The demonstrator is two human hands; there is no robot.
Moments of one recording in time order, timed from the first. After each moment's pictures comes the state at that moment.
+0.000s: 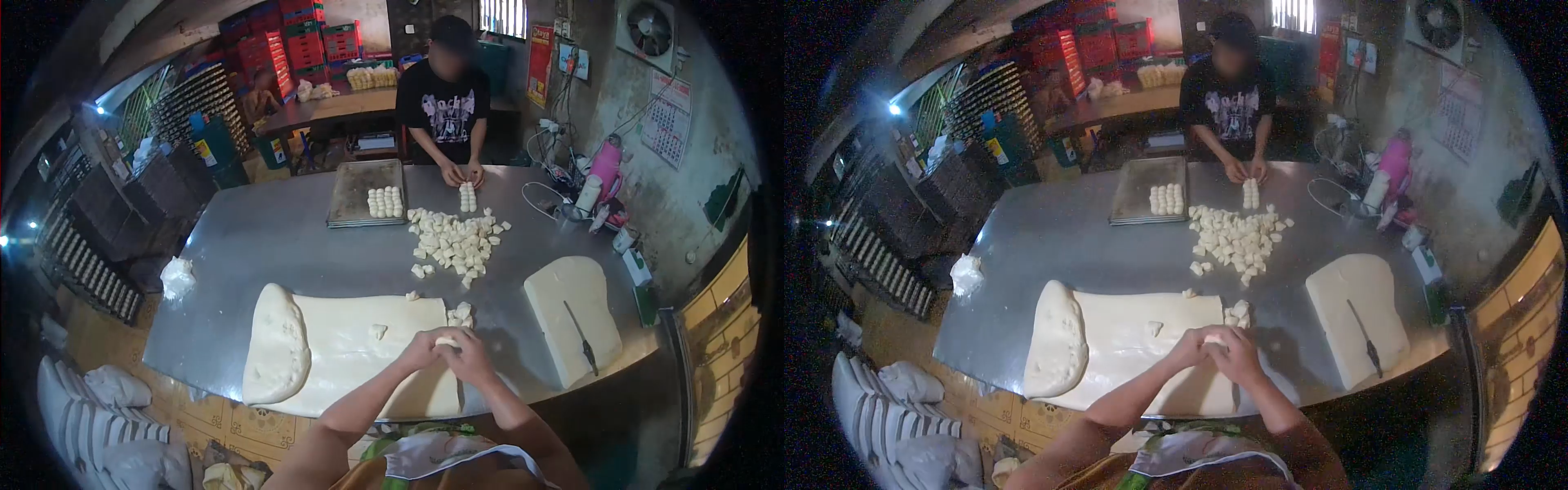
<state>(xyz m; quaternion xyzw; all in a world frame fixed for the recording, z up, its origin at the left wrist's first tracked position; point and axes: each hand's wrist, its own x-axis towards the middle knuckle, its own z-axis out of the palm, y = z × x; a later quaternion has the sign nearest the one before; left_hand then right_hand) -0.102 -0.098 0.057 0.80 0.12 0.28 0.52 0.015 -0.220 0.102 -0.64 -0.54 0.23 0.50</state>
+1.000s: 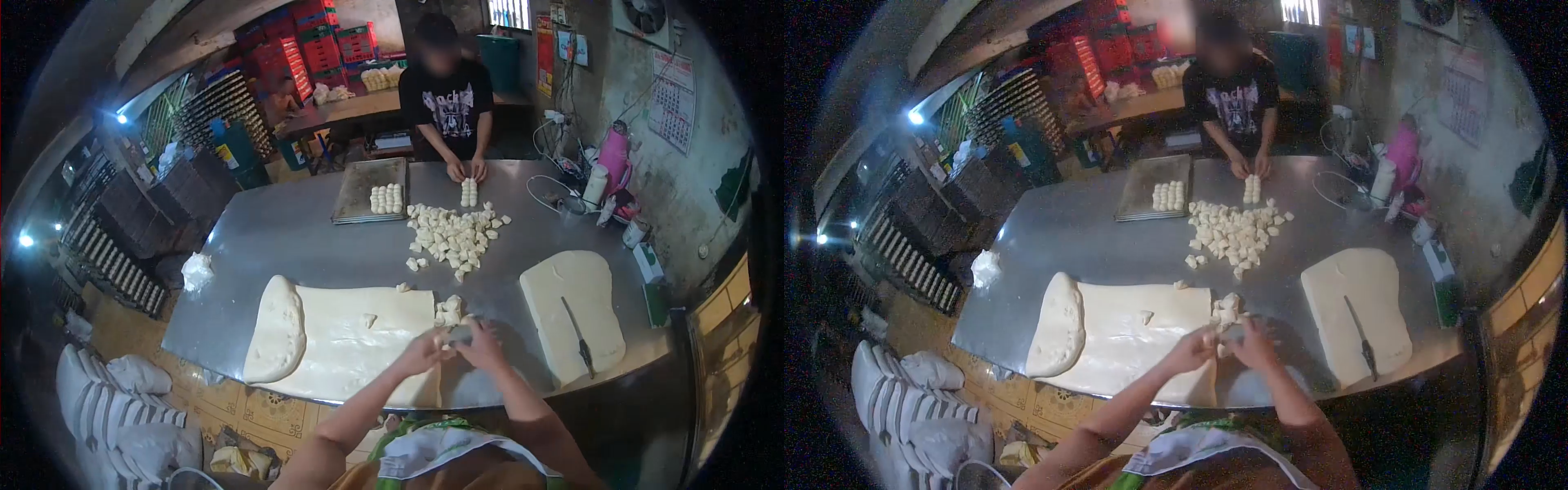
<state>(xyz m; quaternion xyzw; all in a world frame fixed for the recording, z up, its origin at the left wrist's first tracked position) -0.083 -0.174 0.060 0.83 0.16 0.25 0.47 0.107 -0.258 0.020 -0.77 -0.56 -0.03 0.31</state>
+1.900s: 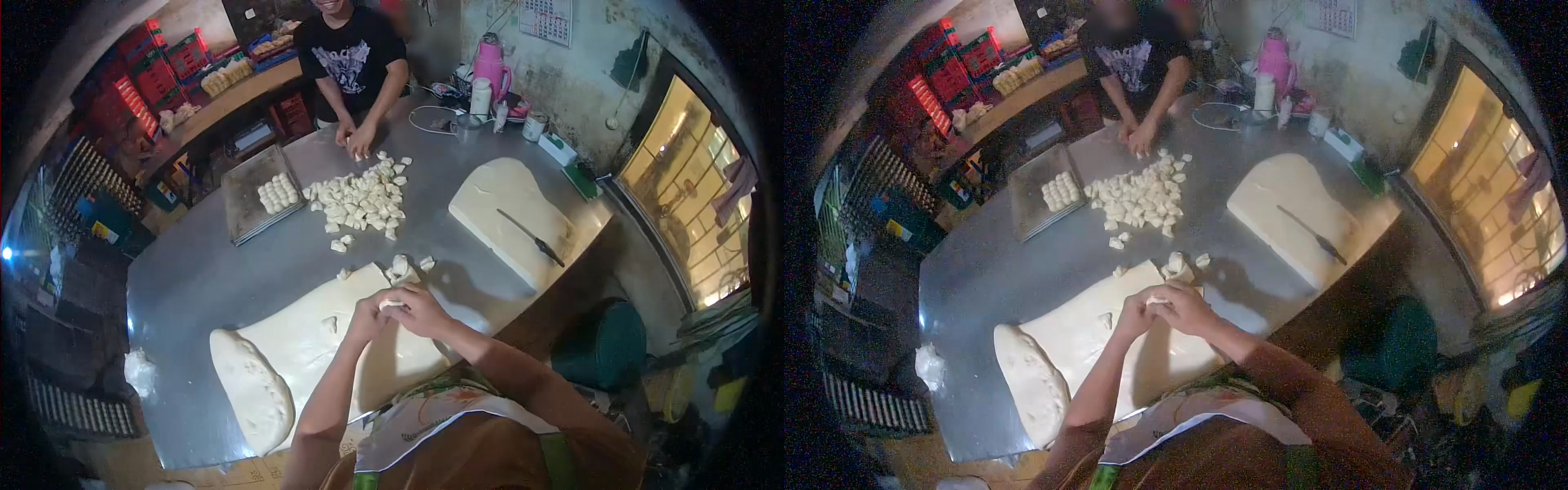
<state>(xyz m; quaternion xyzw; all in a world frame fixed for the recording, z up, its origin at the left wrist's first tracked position) -0.094 -0.075 0.068 0.80 0.08 0.25 0.54 0.010 -0.203 0.066 -0.63 -0.54 0.15 0.54</state>
